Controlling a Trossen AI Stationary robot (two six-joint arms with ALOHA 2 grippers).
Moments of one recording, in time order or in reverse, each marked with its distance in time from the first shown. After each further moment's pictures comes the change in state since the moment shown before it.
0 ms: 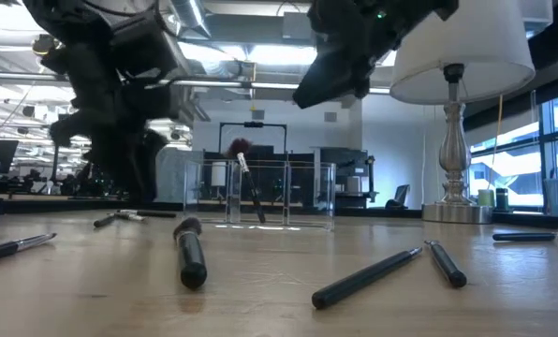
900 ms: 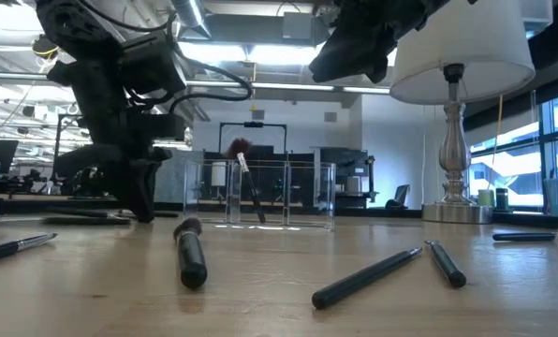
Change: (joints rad) left arm -0.008 0.156 0.012 0.040 -0.127 0.019; right arm 0.063 -0.118 -0.055 0.005 0.008 0.040
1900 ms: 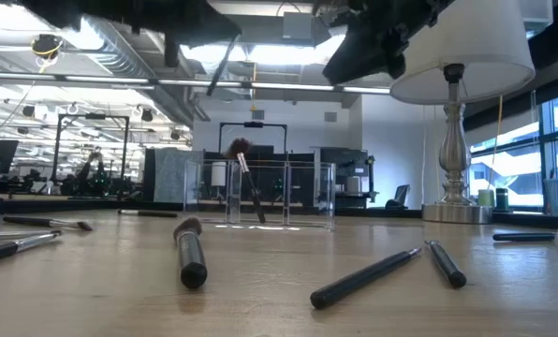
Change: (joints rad) left arm -0.113 -0.308 -0.030 1.000 -0.396 -0.302; right arm 0.013 -0.052 0.000 -0.109 0.192 0.088
